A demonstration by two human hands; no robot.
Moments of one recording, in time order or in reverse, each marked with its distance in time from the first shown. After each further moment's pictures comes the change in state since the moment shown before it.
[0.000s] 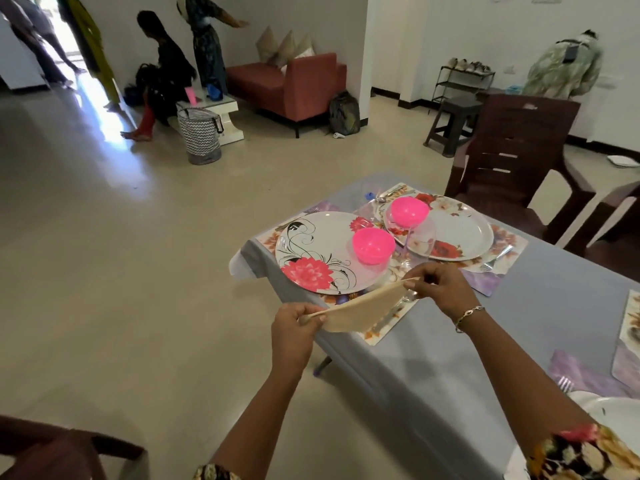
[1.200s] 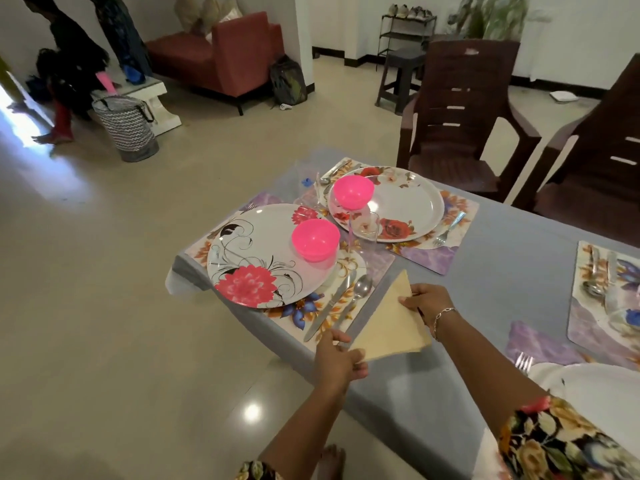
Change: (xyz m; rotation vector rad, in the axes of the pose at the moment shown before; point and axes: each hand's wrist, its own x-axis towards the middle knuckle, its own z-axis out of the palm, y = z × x) left_hand -0.006 -0.014 0.154 -0.111 -0.349 -0.586; right_hand 0.023 0.112 -0.048 0.263 0.285 0.718
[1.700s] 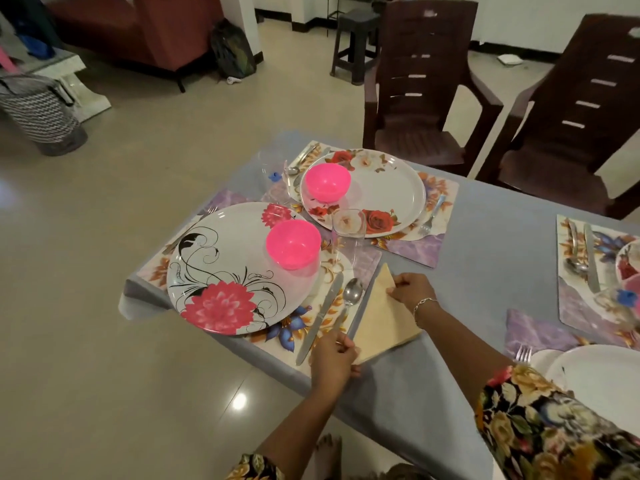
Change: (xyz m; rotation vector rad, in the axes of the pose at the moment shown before) left_hand 0.061 0.005 0.000 0.371 -0.172 0.154; right_hand 0.052 0.003 0.021 -0.235 0.168 -0.033
